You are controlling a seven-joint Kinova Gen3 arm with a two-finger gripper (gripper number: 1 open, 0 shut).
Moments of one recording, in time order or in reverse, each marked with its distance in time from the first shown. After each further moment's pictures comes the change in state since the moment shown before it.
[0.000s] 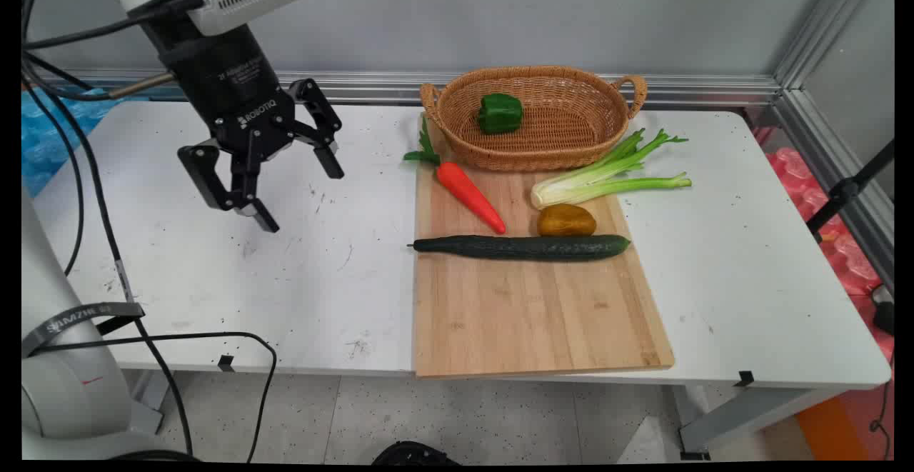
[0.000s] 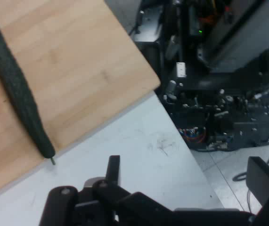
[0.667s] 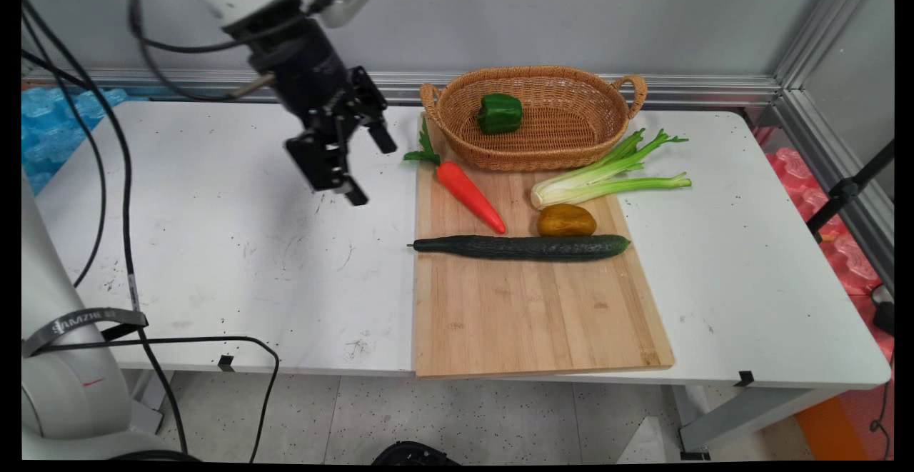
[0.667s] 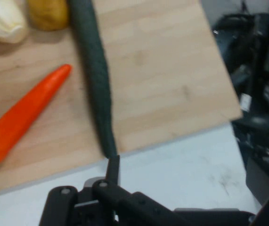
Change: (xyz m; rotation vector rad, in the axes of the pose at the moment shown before) arm 0.008 -0.049 0.030 0.140 0.020 -0.265
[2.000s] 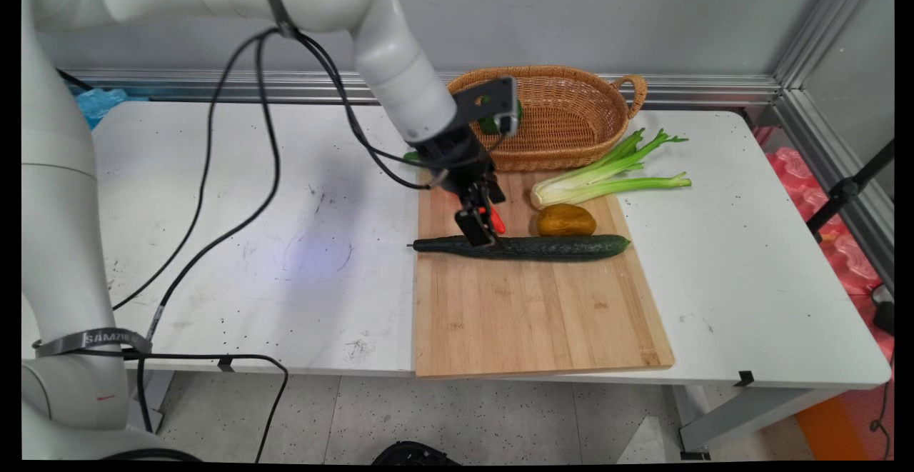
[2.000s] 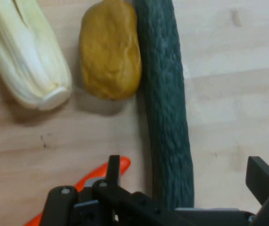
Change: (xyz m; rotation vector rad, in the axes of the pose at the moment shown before) arm 0.057 -0.063 0.187 0.074 0.051 -0.131
